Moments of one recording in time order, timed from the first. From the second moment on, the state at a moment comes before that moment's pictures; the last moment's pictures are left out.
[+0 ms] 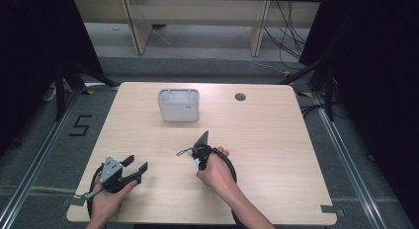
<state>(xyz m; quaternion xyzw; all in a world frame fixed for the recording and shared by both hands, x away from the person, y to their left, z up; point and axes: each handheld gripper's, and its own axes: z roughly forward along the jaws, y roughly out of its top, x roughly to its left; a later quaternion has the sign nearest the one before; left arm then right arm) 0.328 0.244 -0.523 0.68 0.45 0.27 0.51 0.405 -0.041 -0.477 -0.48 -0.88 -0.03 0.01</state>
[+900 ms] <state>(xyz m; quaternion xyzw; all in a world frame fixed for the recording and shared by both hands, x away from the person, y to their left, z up) 0.328 0.243 -0.523 0.68 0.45 0.27 0.50 0.393 -0.066 -0.460 -0.45 -0.88 -0.15 -0.01</state>
